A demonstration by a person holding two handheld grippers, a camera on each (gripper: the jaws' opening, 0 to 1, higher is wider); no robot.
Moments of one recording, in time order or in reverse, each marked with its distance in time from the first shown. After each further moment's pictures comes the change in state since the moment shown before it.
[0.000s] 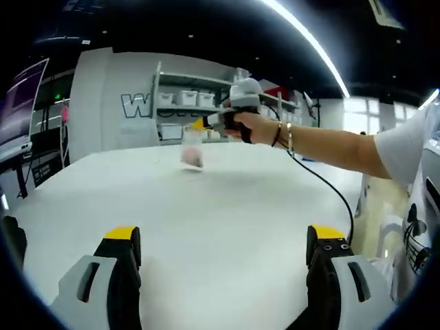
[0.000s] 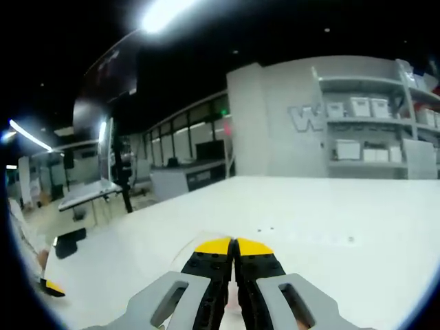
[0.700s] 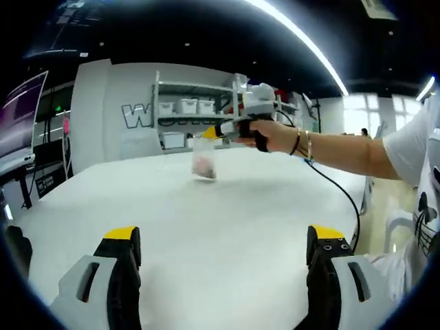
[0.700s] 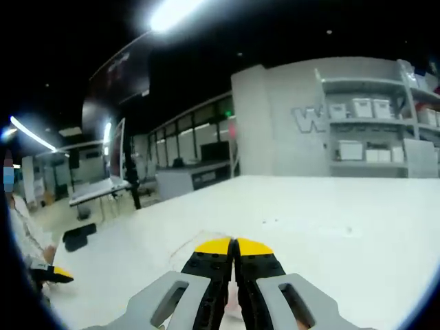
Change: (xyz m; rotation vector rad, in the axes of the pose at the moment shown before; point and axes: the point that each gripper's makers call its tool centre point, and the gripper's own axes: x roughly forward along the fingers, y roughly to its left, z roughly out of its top) left arm -0.001 0.004 0.004 0.046 -0.030 0.023; right arm -0.035 0.012 -0.013 0.004 -0.010 0.028
